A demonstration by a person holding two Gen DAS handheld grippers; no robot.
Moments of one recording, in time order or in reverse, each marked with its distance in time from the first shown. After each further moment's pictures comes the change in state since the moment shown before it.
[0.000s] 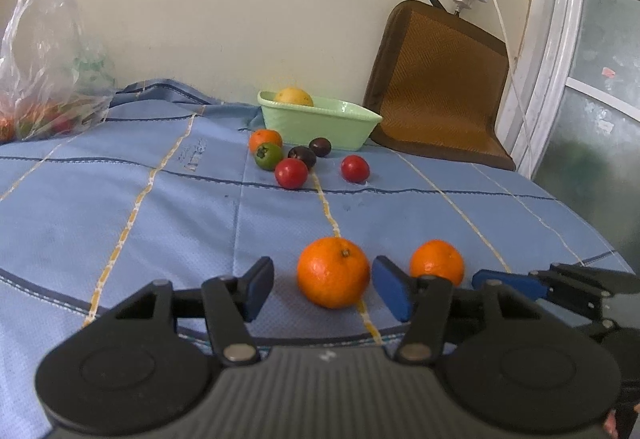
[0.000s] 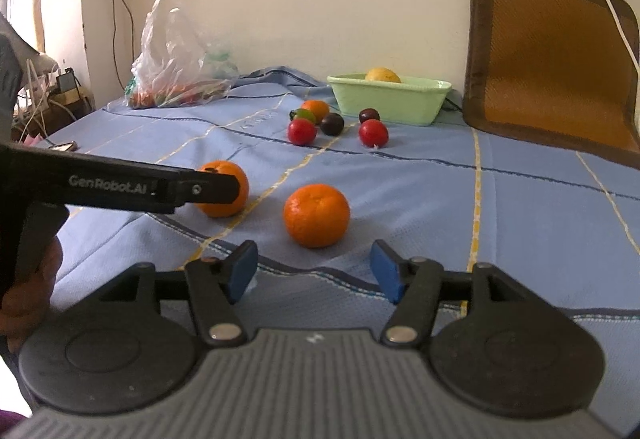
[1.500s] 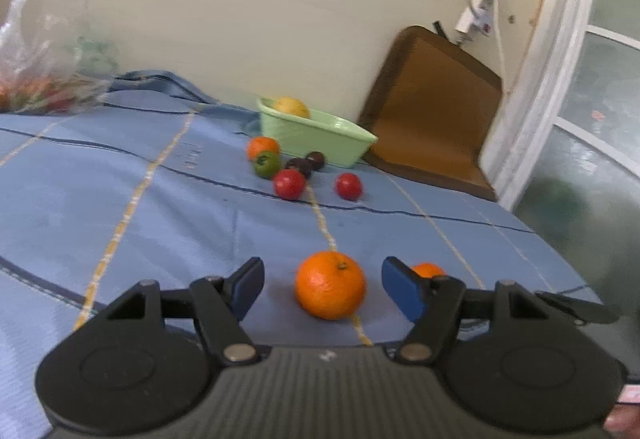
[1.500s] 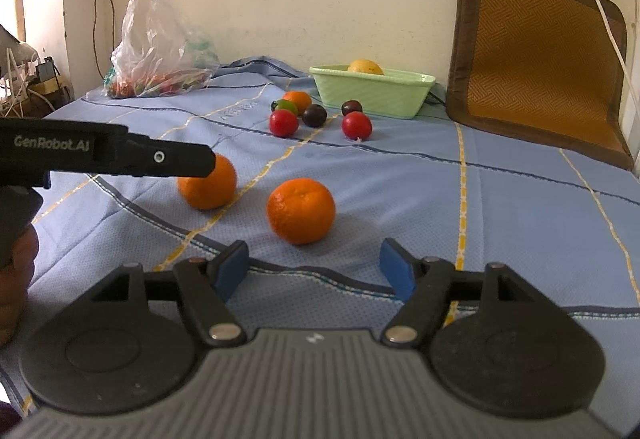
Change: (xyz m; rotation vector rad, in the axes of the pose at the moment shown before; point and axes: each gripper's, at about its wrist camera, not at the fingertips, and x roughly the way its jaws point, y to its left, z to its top) left arm -0.004 0.018 0.000 -0.108 -0.045 -0.062; right arm 0.003 0.005 0.000 -0.007 0.031 -0.072
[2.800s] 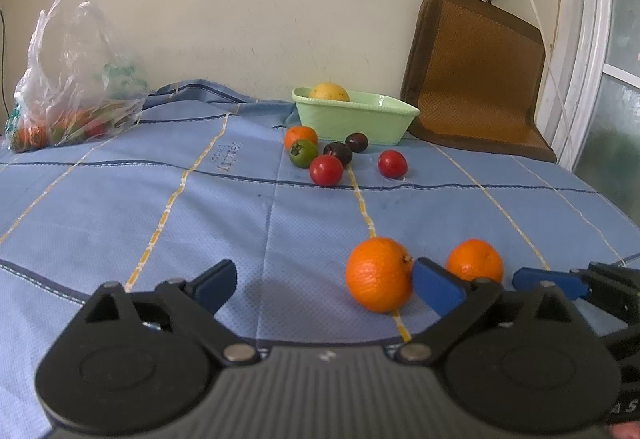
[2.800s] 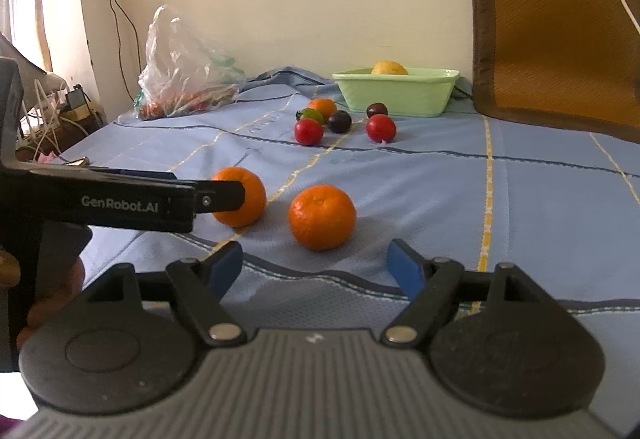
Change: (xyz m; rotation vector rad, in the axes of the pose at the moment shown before) left arm 0.013 -0.021 0.000 0.124 0.059 0.201; right arm -0.003 -0.013 -0.002 0.075 -0.005 0.142
